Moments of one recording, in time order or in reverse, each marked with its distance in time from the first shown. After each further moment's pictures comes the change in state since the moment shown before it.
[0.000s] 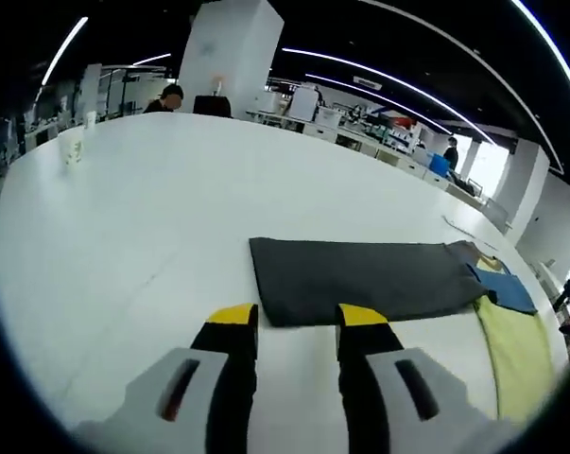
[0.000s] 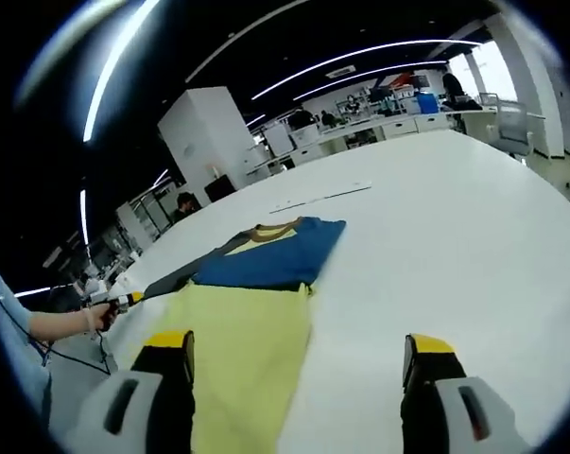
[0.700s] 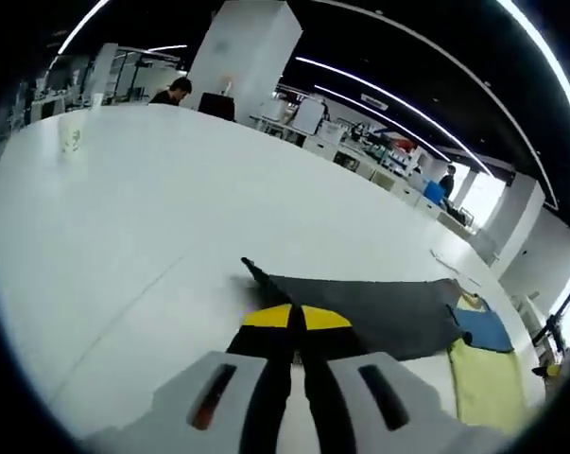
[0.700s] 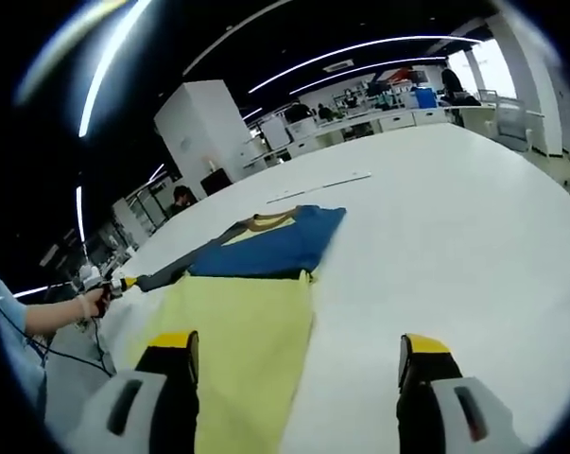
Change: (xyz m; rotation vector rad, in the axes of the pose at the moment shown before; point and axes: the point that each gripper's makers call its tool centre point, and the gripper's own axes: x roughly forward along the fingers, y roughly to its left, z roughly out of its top) left arm 0.000 -0.042 0.049 -0.017 -0.065 -0.123; right arm 0.006 0.002 -0.007 0.018 0.005 -0.006
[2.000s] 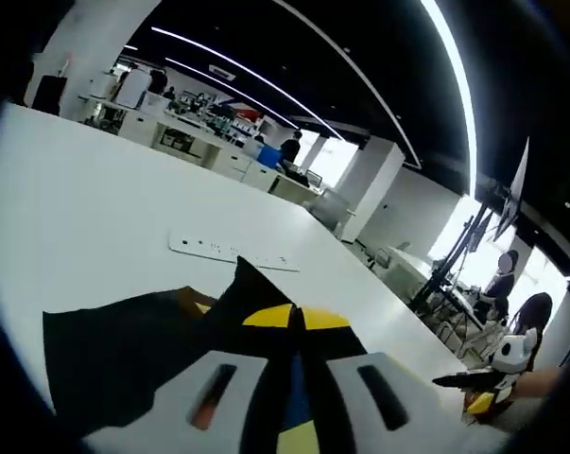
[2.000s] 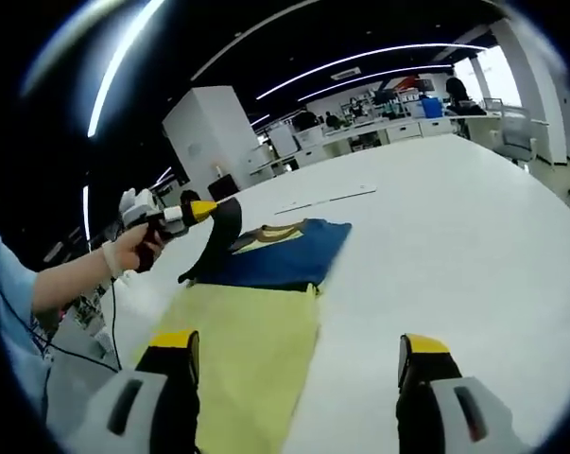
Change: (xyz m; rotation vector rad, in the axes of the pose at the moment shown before) left arm 0.089 -0.398 -0.070 0.067 0.185 -0.698; right arm -0.015 0.007 0.012 -0.038 -0.022 0.023
